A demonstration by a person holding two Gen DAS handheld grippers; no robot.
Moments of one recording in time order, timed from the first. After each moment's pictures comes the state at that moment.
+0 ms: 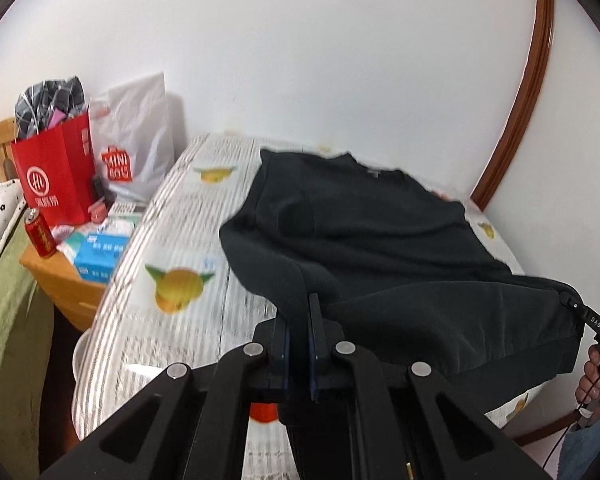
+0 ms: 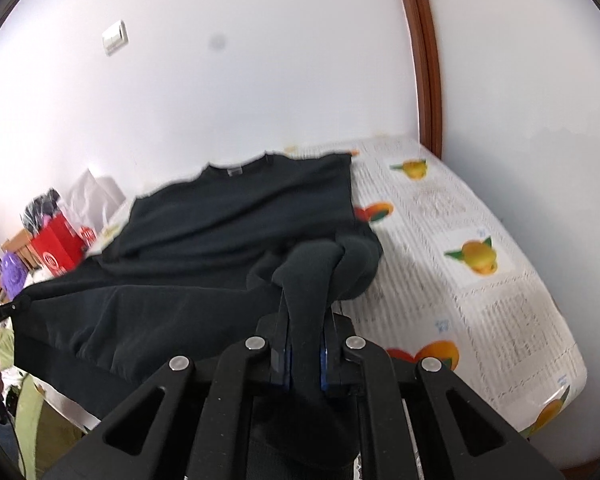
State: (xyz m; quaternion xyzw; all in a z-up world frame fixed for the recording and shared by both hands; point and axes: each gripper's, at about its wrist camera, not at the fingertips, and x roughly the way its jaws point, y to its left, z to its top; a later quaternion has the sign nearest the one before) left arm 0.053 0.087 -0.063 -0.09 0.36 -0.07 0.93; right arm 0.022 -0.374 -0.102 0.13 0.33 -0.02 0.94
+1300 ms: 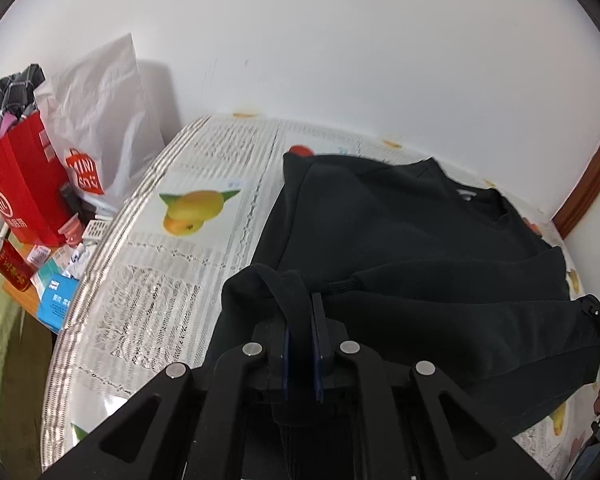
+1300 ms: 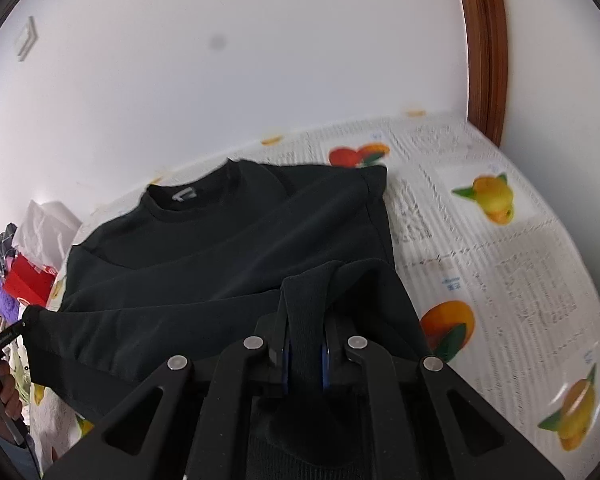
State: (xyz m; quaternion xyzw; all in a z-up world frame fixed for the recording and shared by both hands) left arm 0.290 0.073 -0.128 -0.08 0.43 0.01 0.90; right arm 0.290 -0.404 -0.166 0.16 0.42 -0.02 0.89
